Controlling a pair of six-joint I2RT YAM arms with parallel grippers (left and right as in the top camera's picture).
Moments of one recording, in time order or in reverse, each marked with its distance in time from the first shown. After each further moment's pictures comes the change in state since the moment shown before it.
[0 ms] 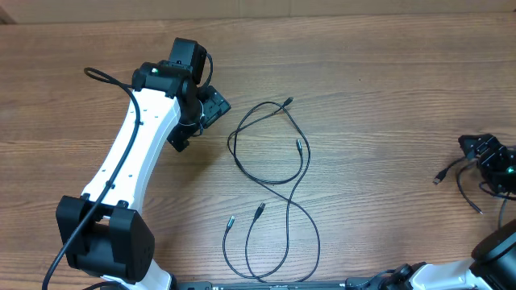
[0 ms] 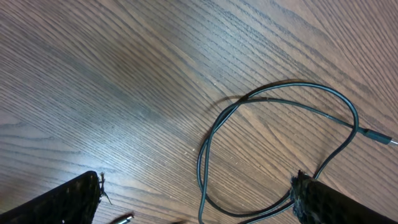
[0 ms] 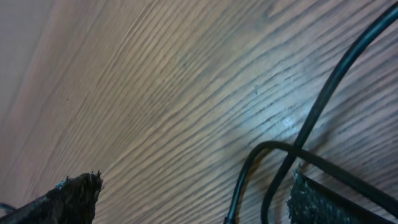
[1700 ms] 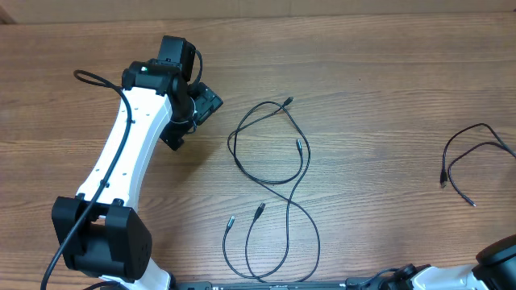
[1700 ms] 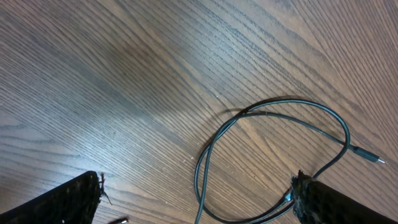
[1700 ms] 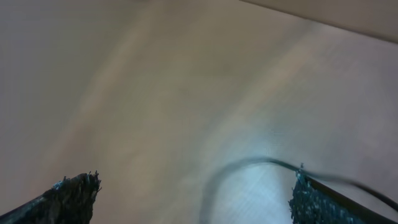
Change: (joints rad) left arm 0.045 0.000 0.000 0.011 0.015 -0.023; right arm -0.161 -0.019 0.327 0.011 0.034 0.183
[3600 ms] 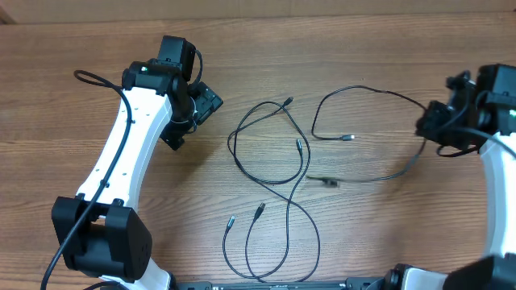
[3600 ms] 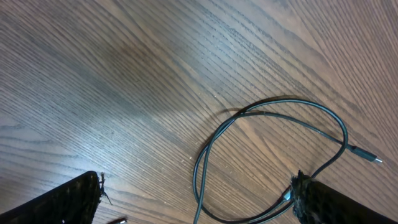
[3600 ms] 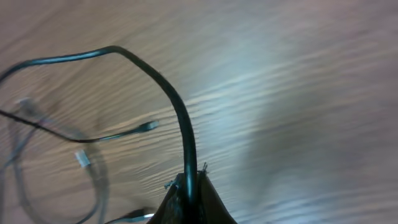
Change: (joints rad) left arm 0.000 0.000 0.000 0.004 0.004 0.000; right arm 0.723 -0.216 0.002 -0.613 0.383 -0.060
